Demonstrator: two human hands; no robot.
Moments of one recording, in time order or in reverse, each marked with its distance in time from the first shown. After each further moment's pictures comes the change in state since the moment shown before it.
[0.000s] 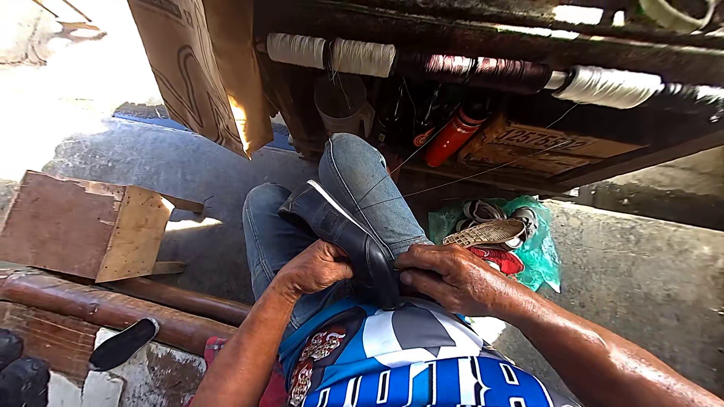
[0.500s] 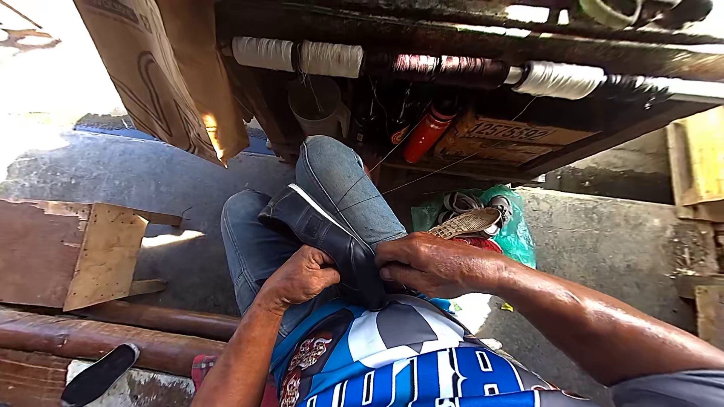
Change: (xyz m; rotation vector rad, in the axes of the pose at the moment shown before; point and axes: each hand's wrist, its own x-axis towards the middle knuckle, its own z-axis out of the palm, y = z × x) left_hand 0.001 0.004 0.007 0.090 0.004 0.002; right_hand 0.026 -0.016 -0.022 -0.037 -0.321 0.125
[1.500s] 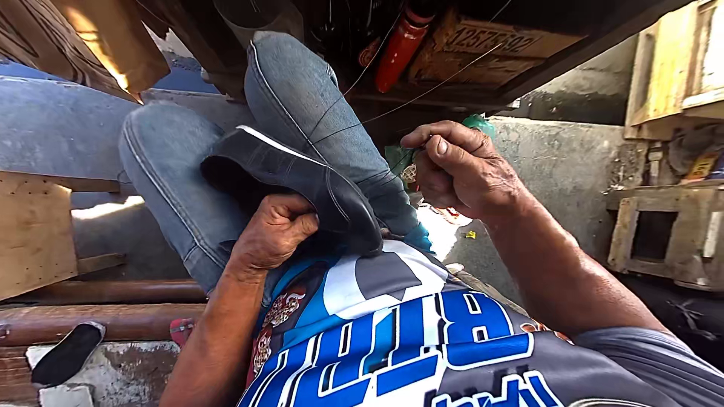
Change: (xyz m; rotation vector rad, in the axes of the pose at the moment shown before) left_hand -0.002 -0.002 0.025 -0.110 0.096 0.112; right_hand -0.058 0.033 0.013 0.873 0.636 -0.020
